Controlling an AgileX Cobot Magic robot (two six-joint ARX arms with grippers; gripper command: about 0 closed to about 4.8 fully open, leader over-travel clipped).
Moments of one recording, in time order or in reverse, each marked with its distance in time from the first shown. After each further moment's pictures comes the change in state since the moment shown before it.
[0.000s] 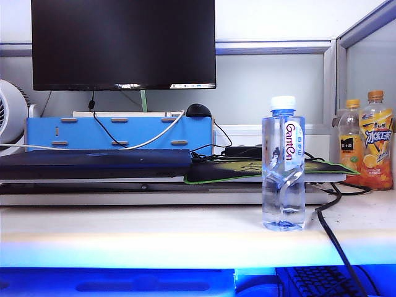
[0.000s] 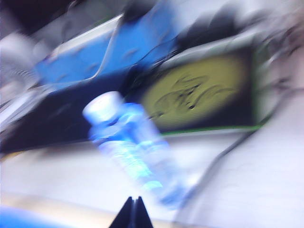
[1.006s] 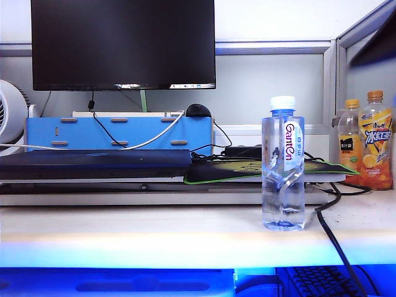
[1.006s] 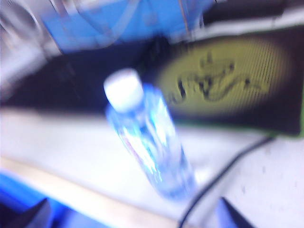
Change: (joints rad) left arm 0.000 0.000 0.000 0.000 0.000 0.000; right arm 0.171 0.347 0.101 0.098 0.091 -0.179
